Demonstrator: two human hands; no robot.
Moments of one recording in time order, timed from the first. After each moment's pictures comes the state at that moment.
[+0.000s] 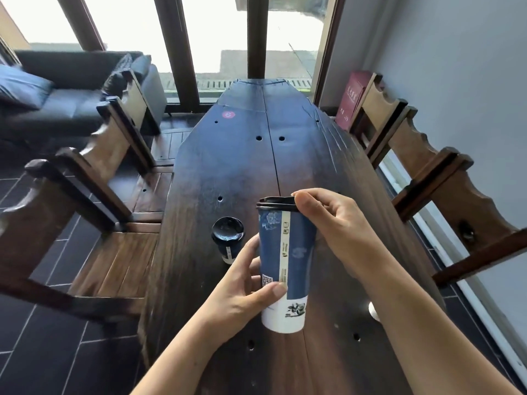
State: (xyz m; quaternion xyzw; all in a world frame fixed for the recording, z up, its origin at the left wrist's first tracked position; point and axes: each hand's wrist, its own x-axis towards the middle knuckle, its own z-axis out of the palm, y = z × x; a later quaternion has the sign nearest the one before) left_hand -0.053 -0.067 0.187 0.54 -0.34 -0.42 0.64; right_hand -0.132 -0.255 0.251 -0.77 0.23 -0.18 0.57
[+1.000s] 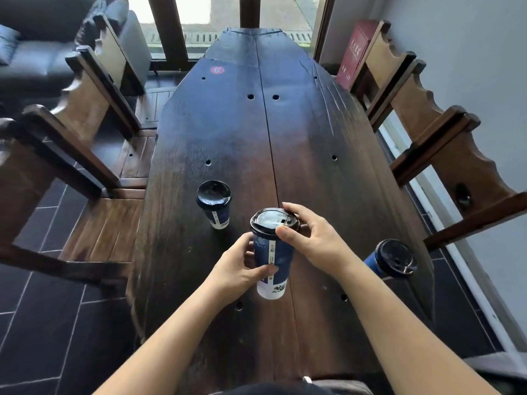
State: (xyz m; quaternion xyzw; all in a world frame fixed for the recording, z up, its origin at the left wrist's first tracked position) left_hand -0.051 -0.089 0.073 0.72 -0.28 -0.39 0.50; right_hand -0.162 -0.268 0.136 -0.81 0.26 -0.02 0.52
